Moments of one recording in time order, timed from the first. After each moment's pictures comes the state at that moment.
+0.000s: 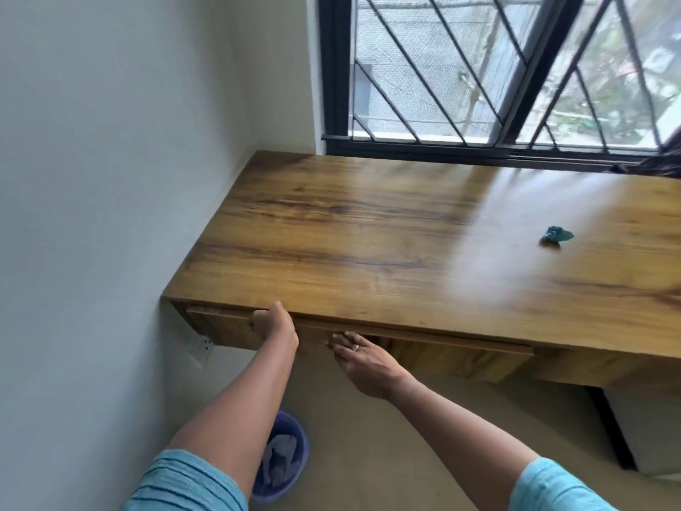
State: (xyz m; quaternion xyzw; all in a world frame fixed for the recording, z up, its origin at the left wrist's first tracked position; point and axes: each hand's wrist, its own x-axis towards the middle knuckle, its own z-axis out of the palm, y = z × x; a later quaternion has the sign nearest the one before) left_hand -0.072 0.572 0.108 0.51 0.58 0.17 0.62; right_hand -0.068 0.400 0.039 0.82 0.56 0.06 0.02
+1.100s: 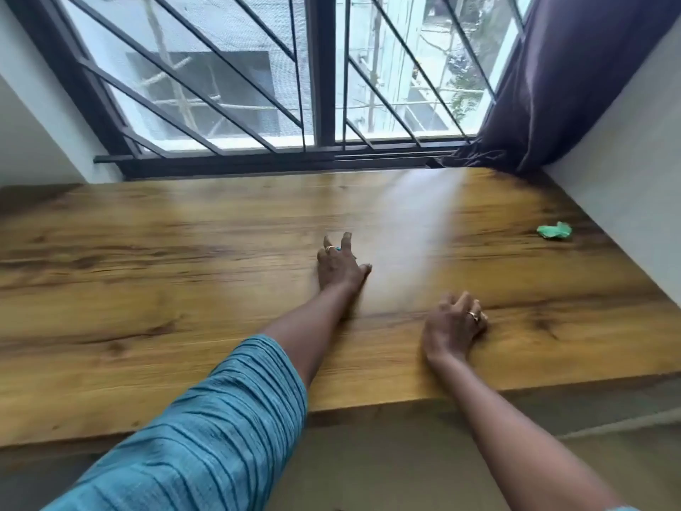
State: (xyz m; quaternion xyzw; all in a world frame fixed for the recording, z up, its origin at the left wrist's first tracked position) left_hand 0.230 0.109 0.116 0.96 0.12 -0.03 0.26; right_hand 0.142 -0.048 0.091 0.96 -0.24 0.10 -0.12
